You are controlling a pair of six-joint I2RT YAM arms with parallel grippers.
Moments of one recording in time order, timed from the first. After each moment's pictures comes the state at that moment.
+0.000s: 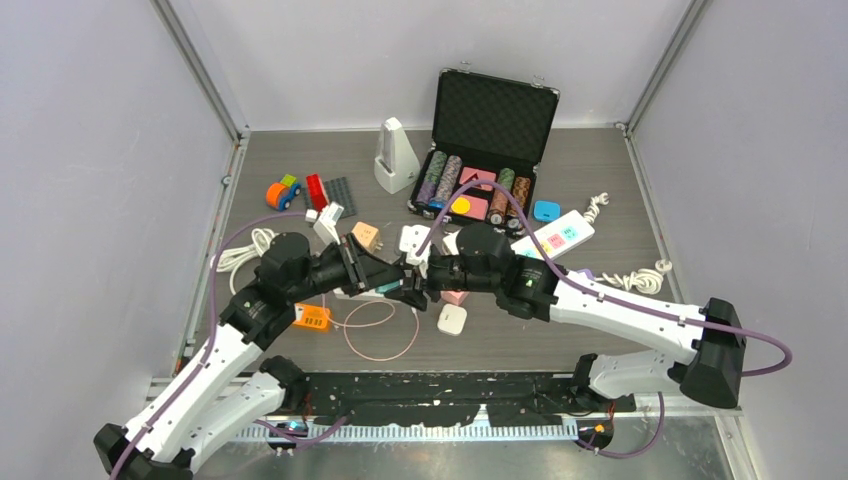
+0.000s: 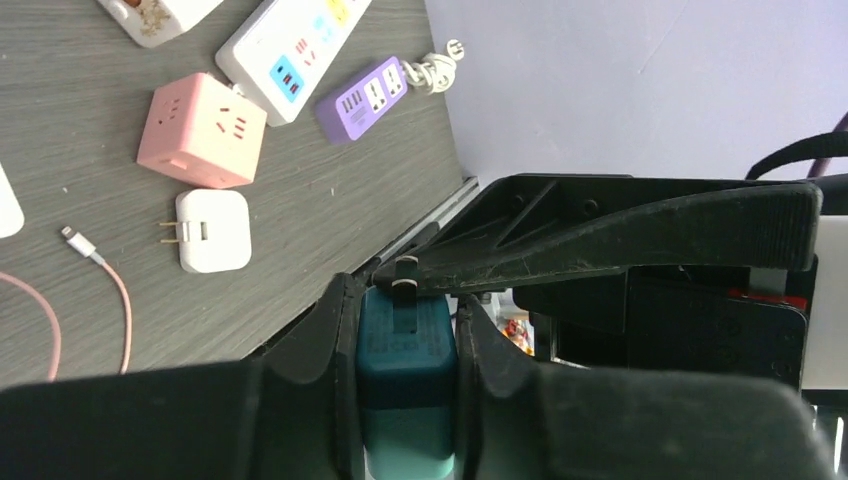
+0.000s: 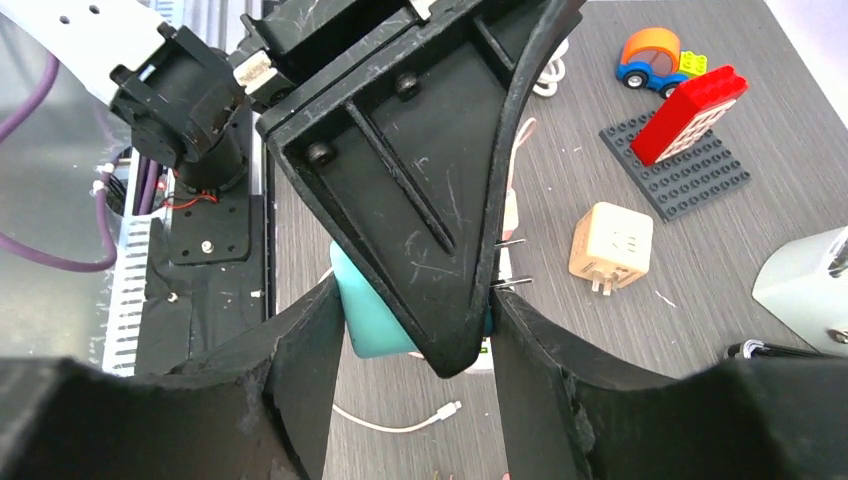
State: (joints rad) left arm -0.58 0.71 0.72 -0.28 0.44 -0.99; right arm 1.08 1.23 1.01 -0.02 -0.29 -0.18
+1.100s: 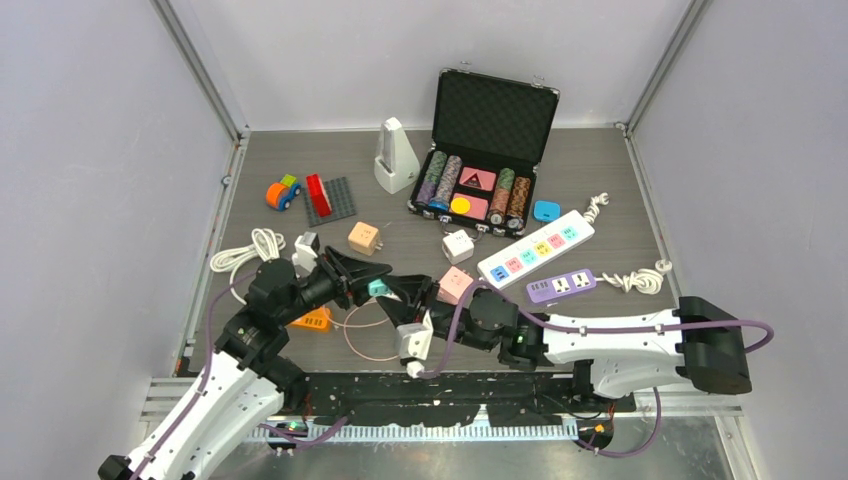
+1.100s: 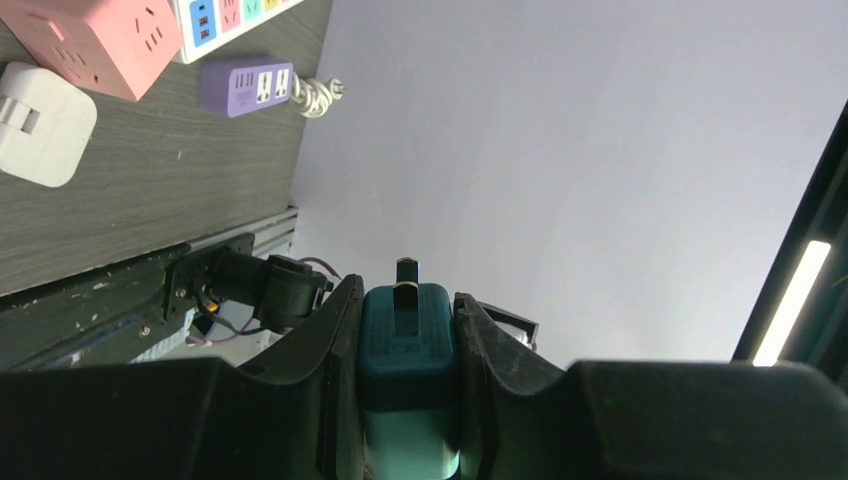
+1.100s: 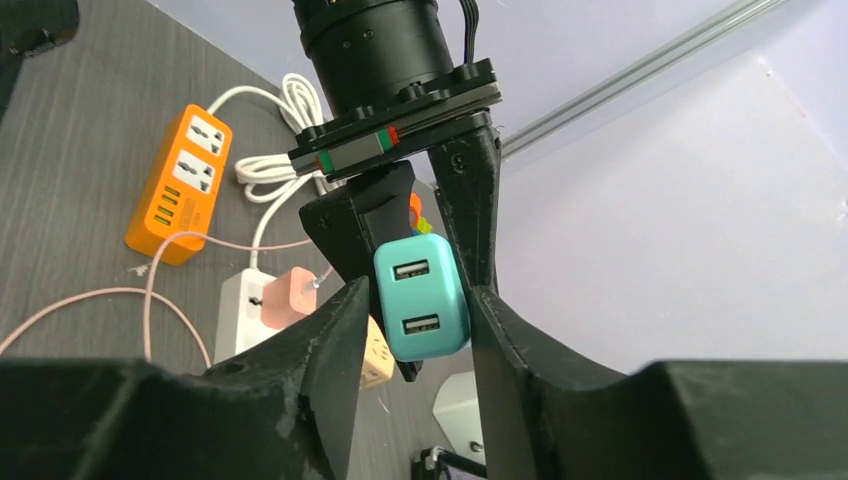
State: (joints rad) left arm -0.53 0.53 0.53 -0.20 0.38 -1.66; right arm 1.35 1.20 0.68 0.61 0.08 -0.91
